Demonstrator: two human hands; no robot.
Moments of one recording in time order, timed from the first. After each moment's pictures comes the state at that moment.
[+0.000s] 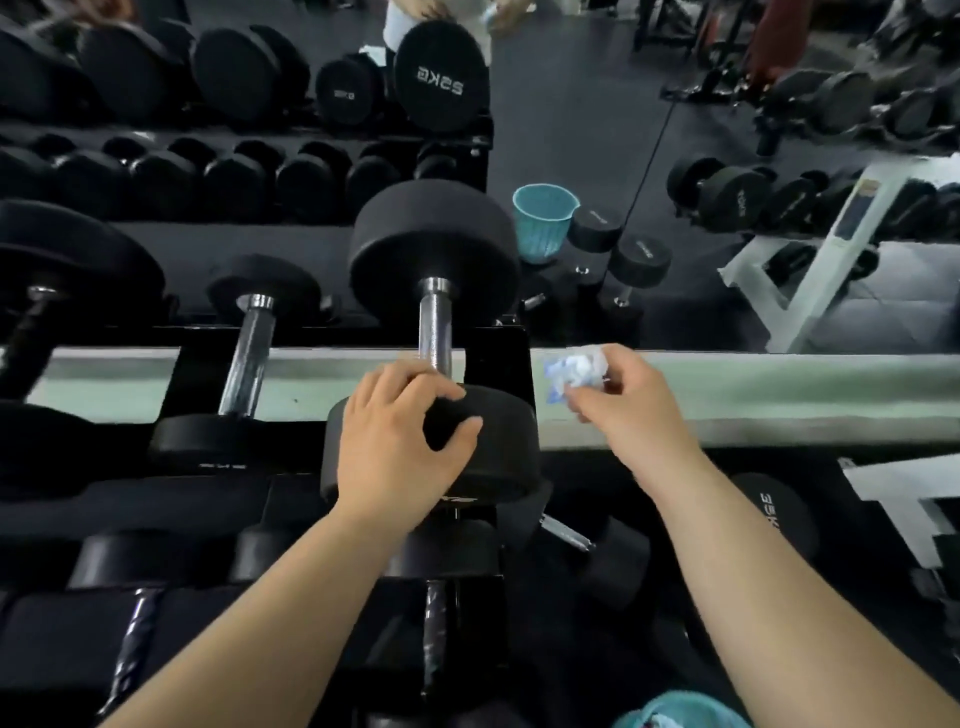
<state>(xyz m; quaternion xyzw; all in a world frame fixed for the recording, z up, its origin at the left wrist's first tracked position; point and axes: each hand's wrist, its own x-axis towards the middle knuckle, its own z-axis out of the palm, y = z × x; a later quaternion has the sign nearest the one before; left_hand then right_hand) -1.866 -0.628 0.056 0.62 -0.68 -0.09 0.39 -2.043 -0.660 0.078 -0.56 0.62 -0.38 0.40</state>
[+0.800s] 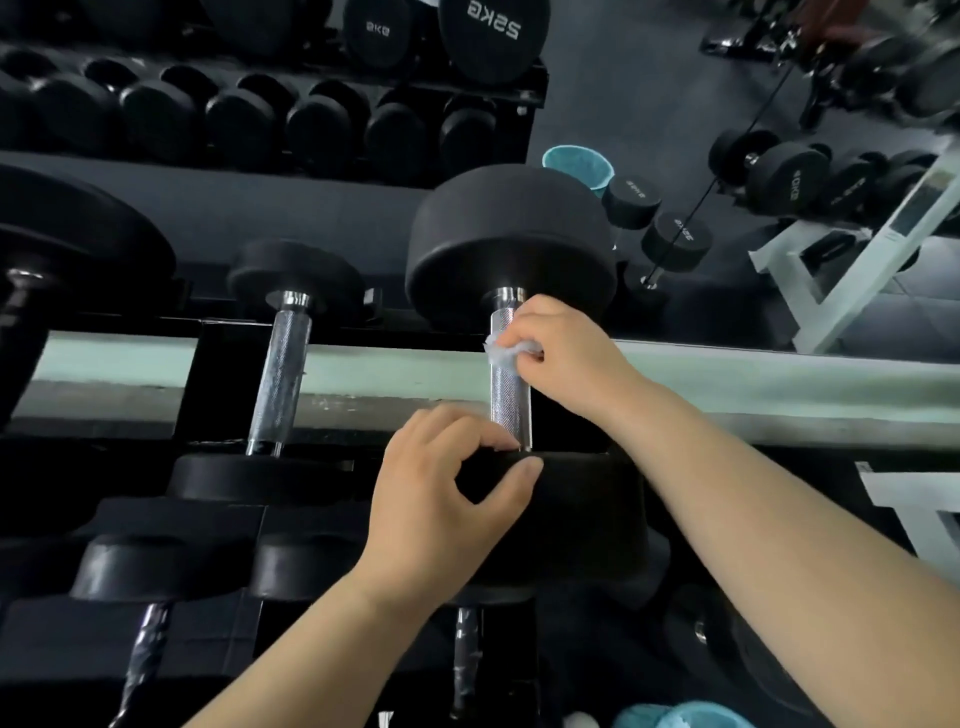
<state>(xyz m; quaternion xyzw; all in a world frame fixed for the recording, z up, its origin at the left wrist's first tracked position) -1.821 -0.657 0.042 0.57 -0.66 -0.22 0.44 -1.946 -0.770 0.059 -0.81 0.52 -0.14 0.21</state>
